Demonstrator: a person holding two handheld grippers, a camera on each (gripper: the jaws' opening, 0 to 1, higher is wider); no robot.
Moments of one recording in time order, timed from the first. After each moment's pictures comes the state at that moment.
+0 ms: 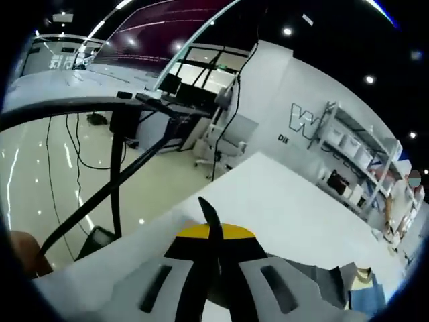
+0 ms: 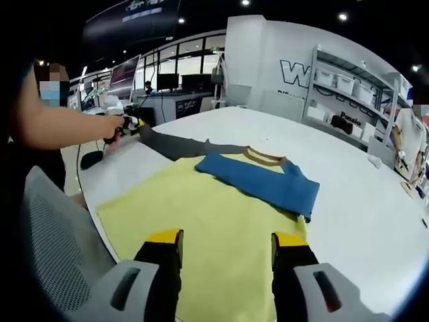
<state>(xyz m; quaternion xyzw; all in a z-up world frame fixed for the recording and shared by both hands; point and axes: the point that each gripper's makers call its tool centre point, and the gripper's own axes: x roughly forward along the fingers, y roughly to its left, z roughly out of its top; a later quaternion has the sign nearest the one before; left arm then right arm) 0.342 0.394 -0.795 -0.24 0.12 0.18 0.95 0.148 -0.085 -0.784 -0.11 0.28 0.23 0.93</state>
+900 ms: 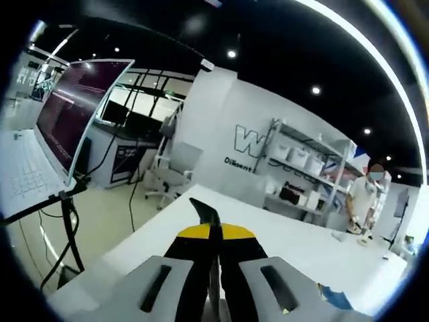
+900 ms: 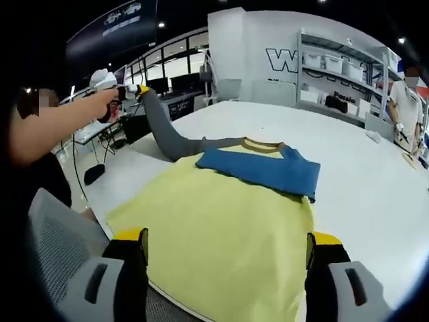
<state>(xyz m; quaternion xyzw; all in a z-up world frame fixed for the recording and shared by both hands) 0.363 0.295 -0.642 -0.19 0.02 0.03 0.98 0.134 -0.088 -0.788 -0.04 0.31 0.21 0.93</state>
